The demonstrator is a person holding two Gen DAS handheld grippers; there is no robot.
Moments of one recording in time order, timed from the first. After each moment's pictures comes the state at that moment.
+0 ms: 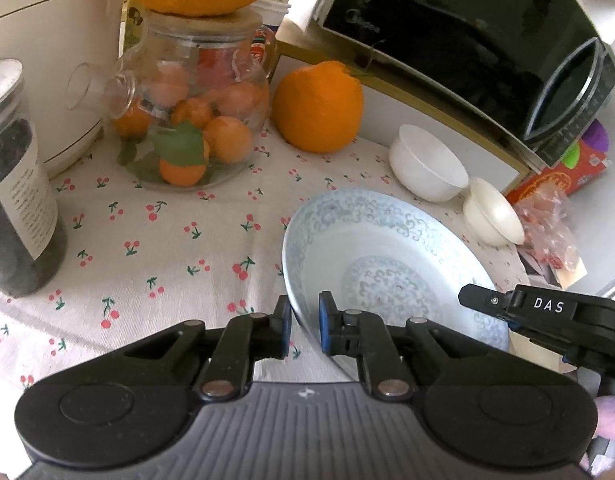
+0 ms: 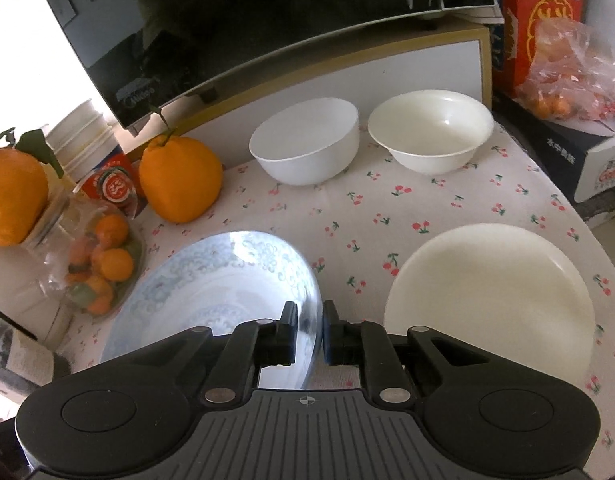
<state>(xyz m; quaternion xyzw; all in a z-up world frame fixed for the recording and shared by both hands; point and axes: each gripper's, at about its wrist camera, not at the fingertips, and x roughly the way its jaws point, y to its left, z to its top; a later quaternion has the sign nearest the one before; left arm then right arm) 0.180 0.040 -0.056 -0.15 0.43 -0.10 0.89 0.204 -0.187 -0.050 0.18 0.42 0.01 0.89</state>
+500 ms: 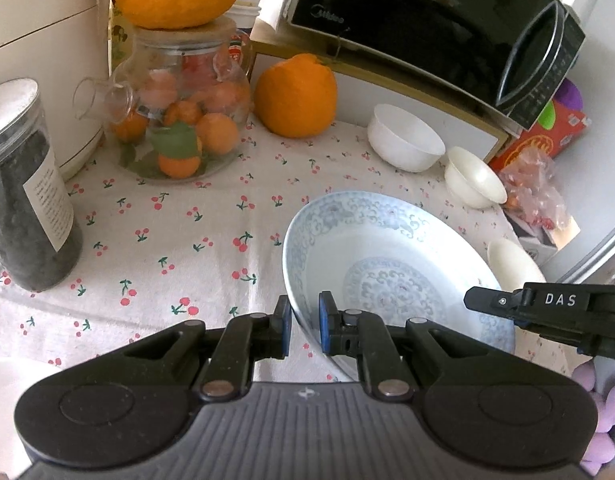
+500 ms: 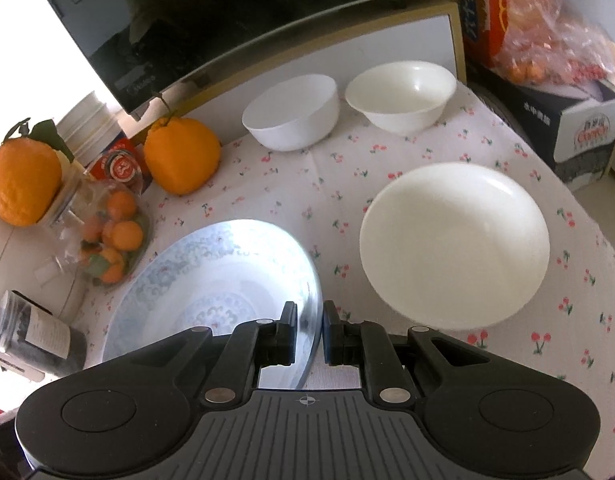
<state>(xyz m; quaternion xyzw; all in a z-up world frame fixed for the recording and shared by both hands) 0.153 0.037 -0.049 -0.10 0.43 -0.12 0.89 0.164 -0.190 -0.046 0.20 0.45 0.00 0.87</state>
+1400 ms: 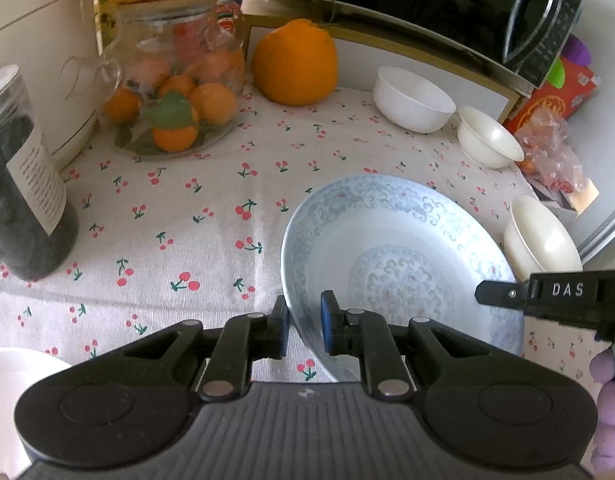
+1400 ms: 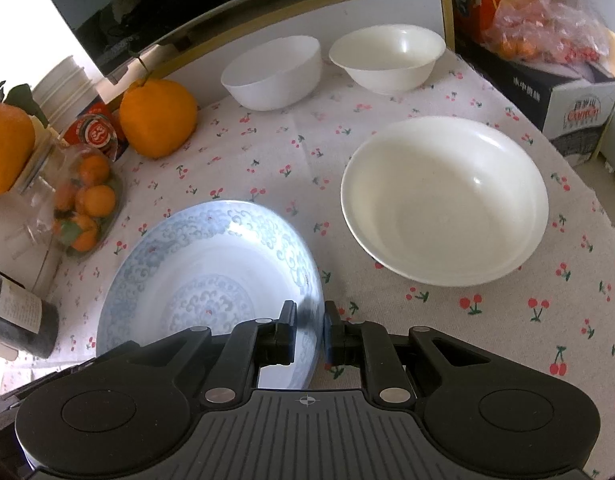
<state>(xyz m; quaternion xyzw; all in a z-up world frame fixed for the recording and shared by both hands) 0.152 0.025 -0.068 -0.05 0.45 -0.11 0.89 0.161 -0.182 -0.065 0.18 0.48 -0.01 0.86</state>
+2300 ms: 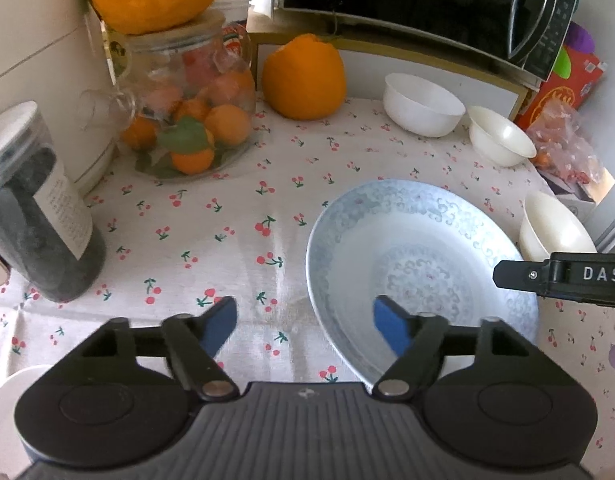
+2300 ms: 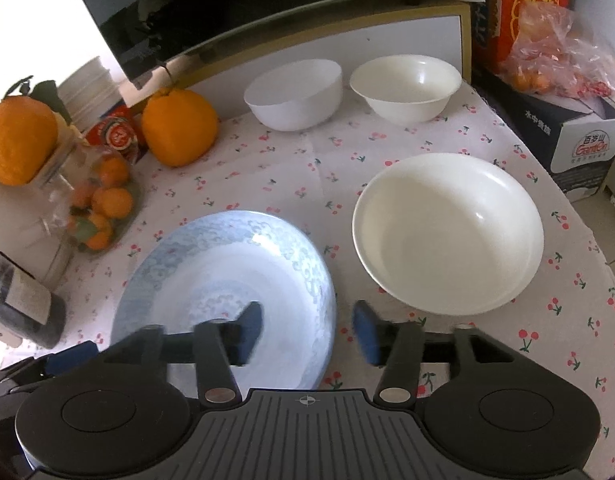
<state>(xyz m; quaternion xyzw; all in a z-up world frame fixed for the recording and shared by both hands) 0.149 0.024 -0.059 -0.02 0.43 -0.09 0.90 0.157 -0.182 -0.049 0.16 0.46 0.01 0.87</state>
